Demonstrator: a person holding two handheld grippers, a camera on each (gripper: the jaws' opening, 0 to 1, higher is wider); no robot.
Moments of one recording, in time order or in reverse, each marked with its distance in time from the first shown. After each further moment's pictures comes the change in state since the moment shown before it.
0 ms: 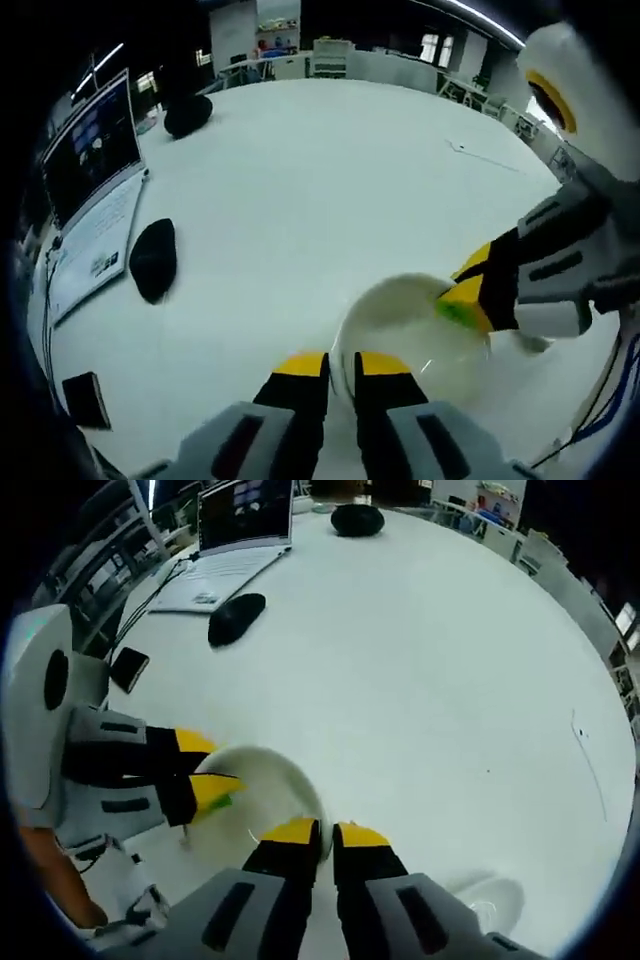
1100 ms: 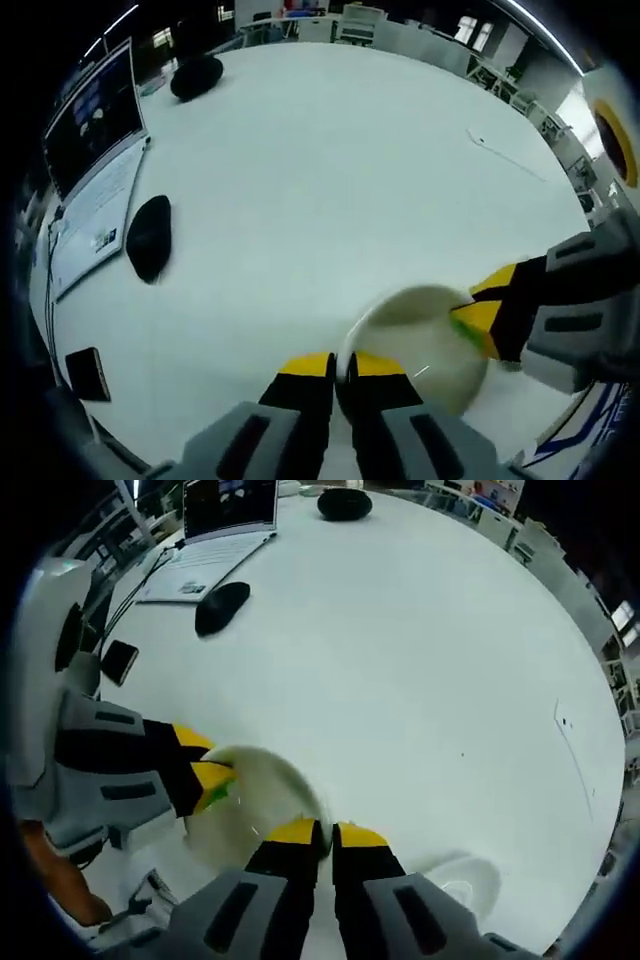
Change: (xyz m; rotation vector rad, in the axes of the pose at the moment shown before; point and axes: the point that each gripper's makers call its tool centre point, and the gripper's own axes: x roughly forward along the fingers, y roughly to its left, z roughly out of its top) left arm -0.008 -0.029 0.009 -0.033 0.139 0.006; right arm -0.025 -0.020 -0.013 -0.010 0.082 -0.052
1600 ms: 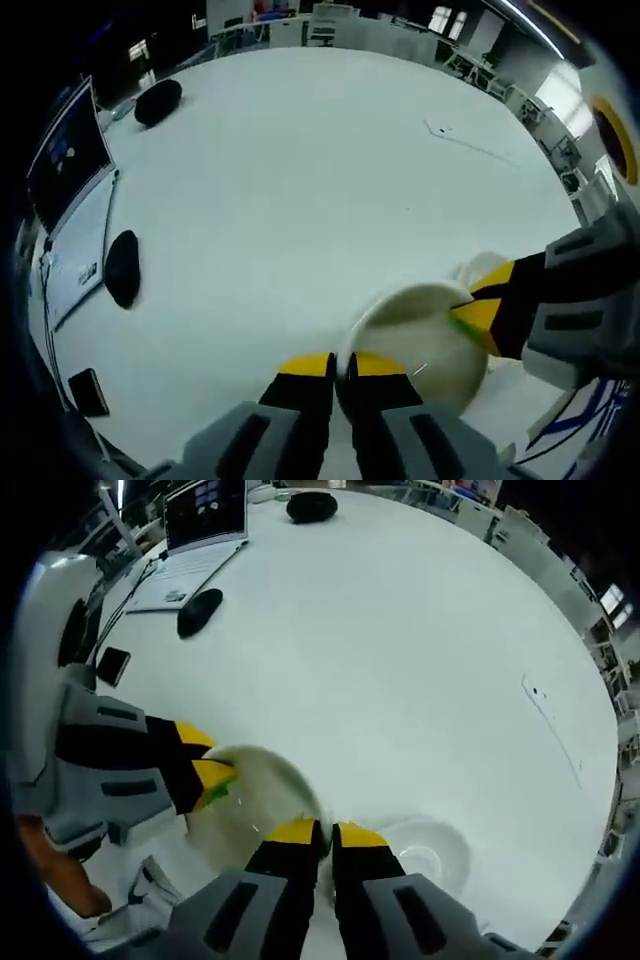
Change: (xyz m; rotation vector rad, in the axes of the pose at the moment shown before) left arm -0.008 -0.063 0.015 0.097 0.014 -0.043; right arm -0.034 -0.048 -0.030 0.061 0.006 -0.028
